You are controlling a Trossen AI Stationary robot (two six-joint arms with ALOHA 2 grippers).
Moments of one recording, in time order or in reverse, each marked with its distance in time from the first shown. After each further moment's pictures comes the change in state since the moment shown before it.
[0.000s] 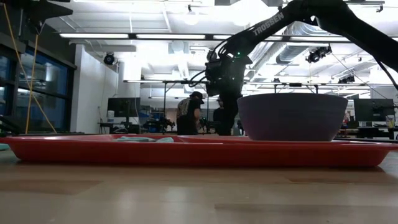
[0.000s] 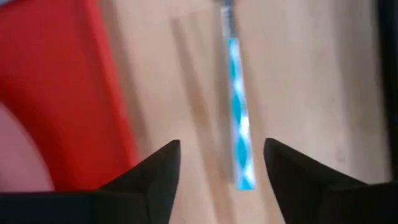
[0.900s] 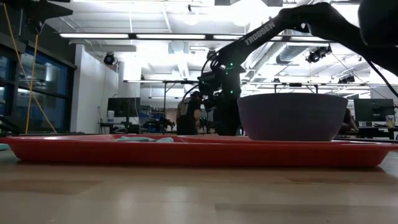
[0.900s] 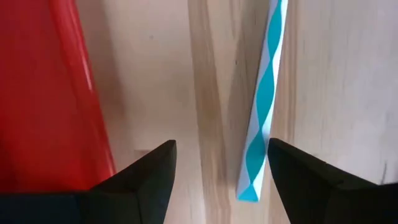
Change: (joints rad) left arm 0.000 0.000 0.000 -0.001 -0.002 -0.003; right arm 0.057 0.094 0.000 -0.040 0.140 -0.120
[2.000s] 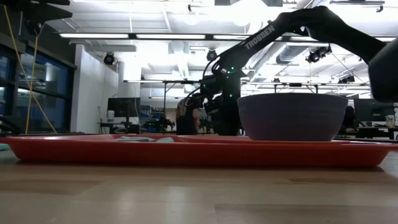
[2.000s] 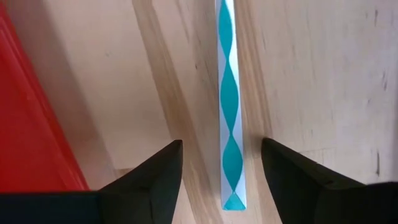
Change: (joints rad) left arm 0.000 0.000 0.000 -0.026 0.000 0.000; right arm -0.010 0.041 0.004 0.047 -0.013 0.127
